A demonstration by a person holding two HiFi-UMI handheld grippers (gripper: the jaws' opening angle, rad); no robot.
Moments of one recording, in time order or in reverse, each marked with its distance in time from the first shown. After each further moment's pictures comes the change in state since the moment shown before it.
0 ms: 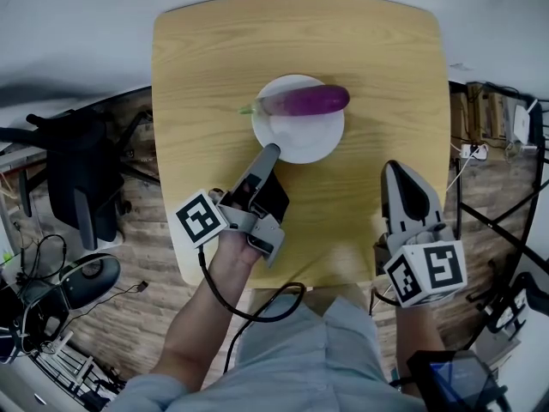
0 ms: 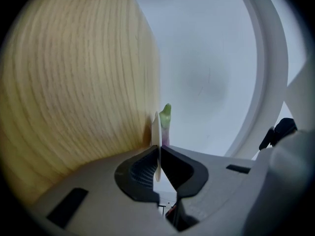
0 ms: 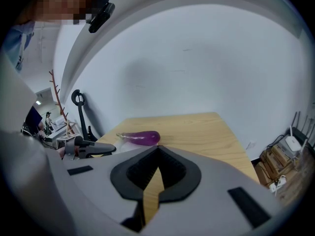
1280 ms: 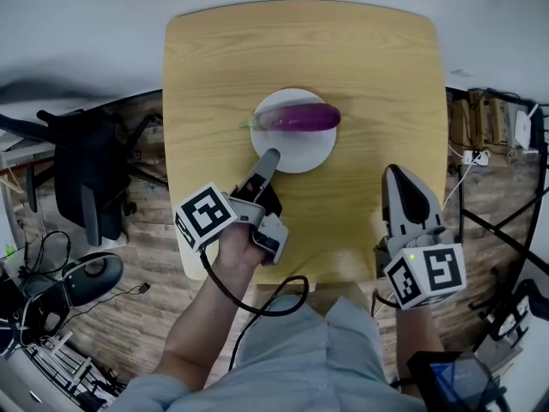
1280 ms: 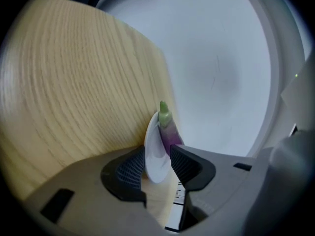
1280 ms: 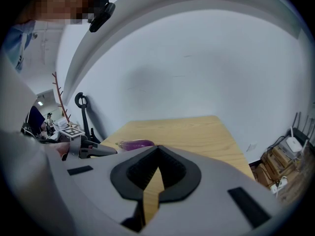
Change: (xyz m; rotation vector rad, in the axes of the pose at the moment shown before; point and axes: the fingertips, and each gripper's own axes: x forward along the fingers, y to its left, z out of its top) left arm -0.021 0.017 -0.001 0.114 0.001 0.317; right arm -0.017 0.006 0.008 -0.003 -0.030 0.016
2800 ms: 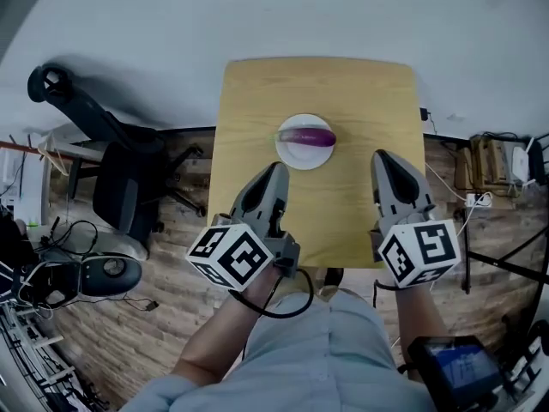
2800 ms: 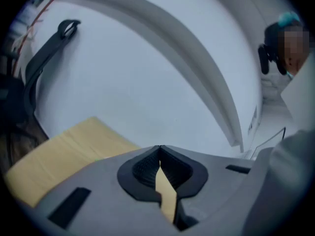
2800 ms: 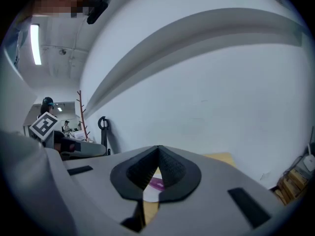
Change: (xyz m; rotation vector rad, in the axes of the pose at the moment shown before) left arm -0.144 -0.193 -0.057 0.780 -0.329 -0.140; right arm -0.103 0.056 0.106 -0.085 -0.288 0.160
